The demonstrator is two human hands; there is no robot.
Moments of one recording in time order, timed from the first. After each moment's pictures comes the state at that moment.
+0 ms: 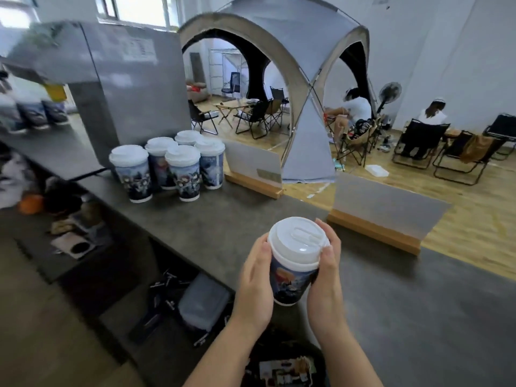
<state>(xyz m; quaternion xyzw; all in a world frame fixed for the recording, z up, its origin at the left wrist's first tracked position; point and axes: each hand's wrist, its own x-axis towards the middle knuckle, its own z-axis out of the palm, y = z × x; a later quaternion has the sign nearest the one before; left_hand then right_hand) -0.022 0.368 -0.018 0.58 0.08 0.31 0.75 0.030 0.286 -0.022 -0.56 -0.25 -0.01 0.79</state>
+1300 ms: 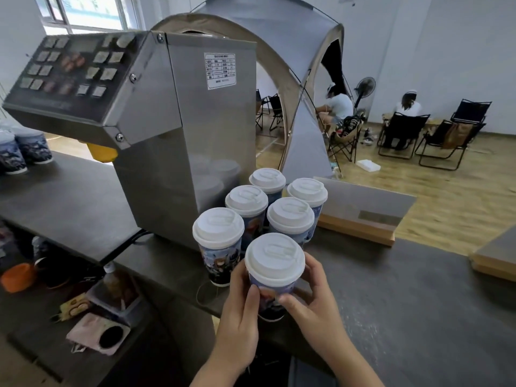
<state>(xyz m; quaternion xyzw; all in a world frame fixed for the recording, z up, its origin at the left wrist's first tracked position) -0.005 0.762 -0.061 0.72 0.01 0.28 0.64 0.052 0.629 -0.040 -0.69 -0.25 0.03 0.68</state>
